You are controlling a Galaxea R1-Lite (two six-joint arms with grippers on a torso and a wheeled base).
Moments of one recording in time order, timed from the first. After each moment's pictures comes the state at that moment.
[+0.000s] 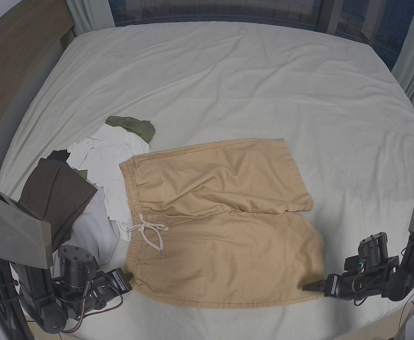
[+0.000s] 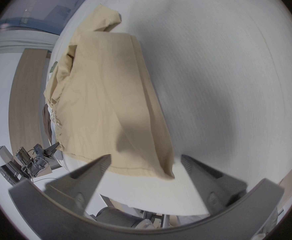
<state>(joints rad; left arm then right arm) -0.40 2.14 -0.02 -1.46 0.03 -0.77 0.24 2.06 -0.07 -1.06 0.30 0.56</state>
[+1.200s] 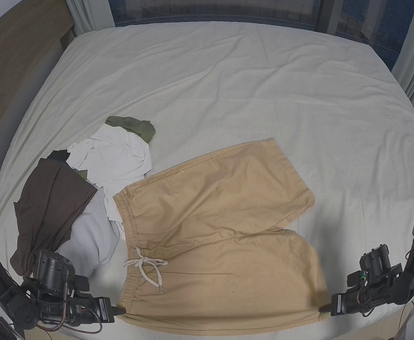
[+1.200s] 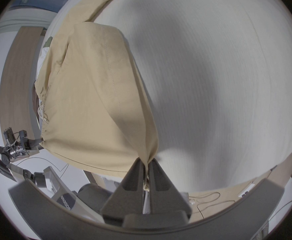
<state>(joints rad) -0.29 1.77 -0.02 -0.76 -0.29 -0.52 0.22 2.00 -0.02 -0.80 0.27 0.38</state>
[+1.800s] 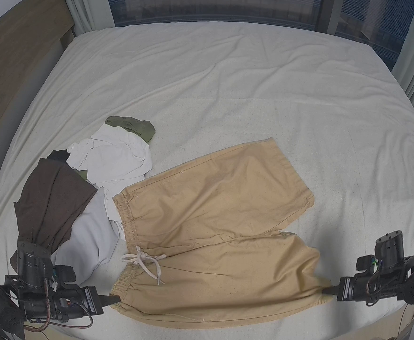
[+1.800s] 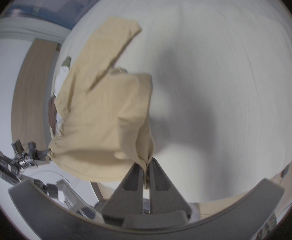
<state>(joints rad) -0.29 1.54 -0.02 -0.77 -0.33 -0.66 0.25 1.78 -0.05 -0.87 0.29 0.51</state>
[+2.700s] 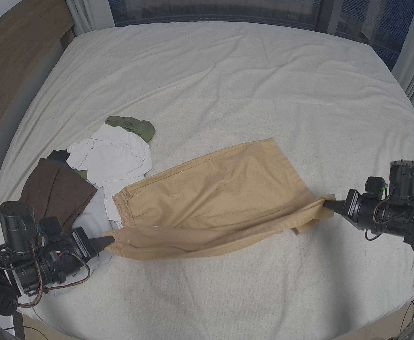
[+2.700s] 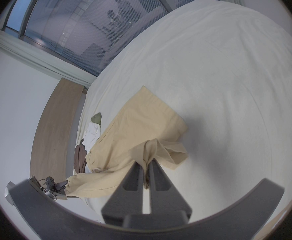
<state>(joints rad) -0.30 1.50 -0.24 -0.83 -0.17 -0.85 0.19 1.66 -0.55 -0.66 0.28 0.61</state>
